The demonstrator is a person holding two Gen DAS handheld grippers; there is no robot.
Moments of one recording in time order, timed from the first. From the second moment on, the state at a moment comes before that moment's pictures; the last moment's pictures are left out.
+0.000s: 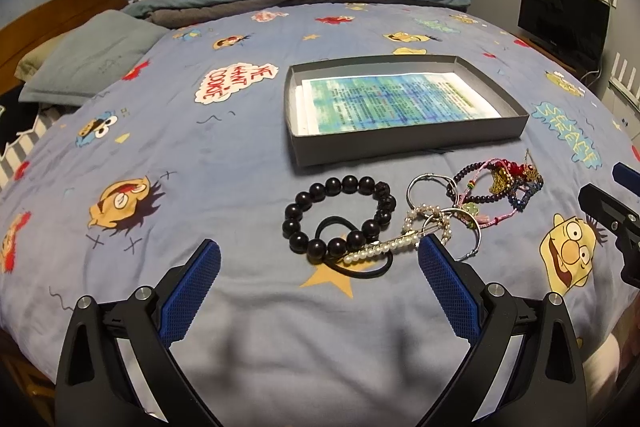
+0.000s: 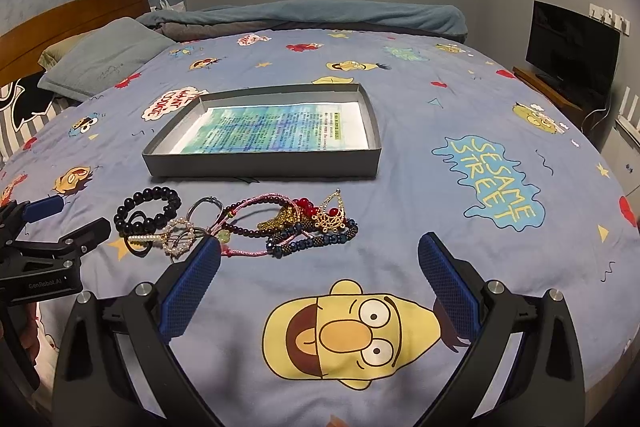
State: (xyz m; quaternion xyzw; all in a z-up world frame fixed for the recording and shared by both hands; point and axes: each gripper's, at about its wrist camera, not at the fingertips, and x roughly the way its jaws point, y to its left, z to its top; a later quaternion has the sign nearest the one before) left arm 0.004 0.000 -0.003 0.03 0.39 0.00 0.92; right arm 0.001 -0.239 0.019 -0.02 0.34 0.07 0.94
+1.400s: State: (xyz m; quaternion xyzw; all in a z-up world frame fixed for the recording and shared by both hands) left arm 0.010 0.000 -0.012 0.03 0.40 0.00 0.92; right arm 0.010 -0.235 0.007 -0.03 0.35 0.07 0.93
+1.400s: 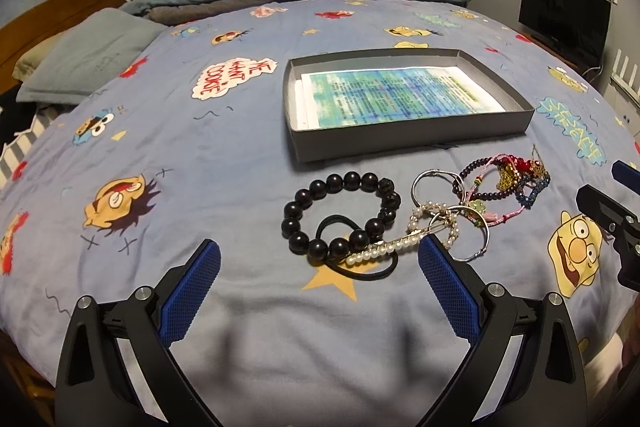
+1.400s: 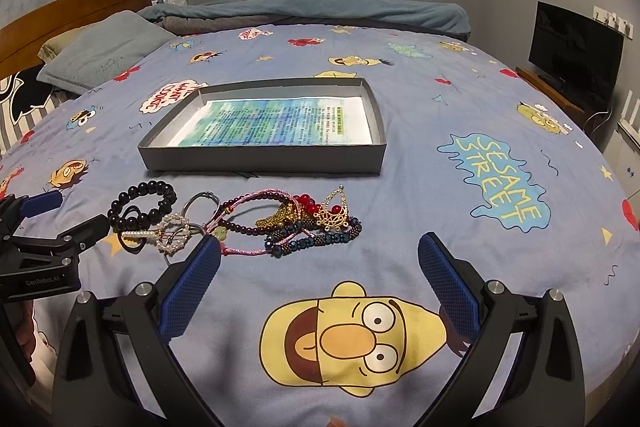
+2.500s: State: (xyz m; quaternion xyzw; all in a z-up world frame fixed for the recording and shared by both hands) left arm 0.034 0.042 -0.035 0.00 0.37 -0.03 0.93; right arm 0.061 -0.259 -0.023 0.04 0.36 0.07 0.93
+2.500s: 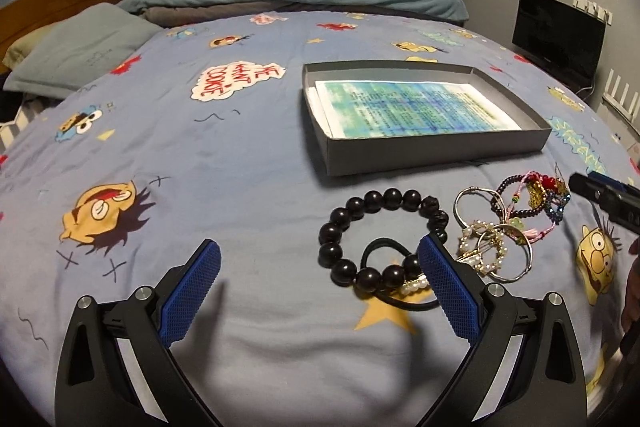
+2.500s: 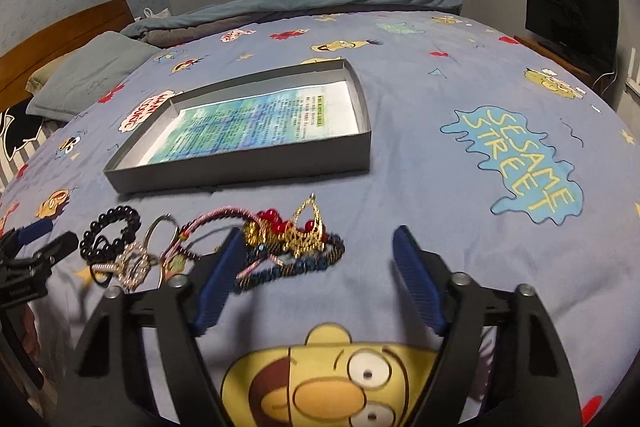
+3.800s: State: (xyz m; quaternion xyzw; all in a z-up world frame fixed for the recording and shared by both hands) left arm 0.072 0.041 -0.032 0.01 0.41 -0.13 0.90; right arm 0.063 -0.258 0.008 0.04 0.31 0.11 0.94
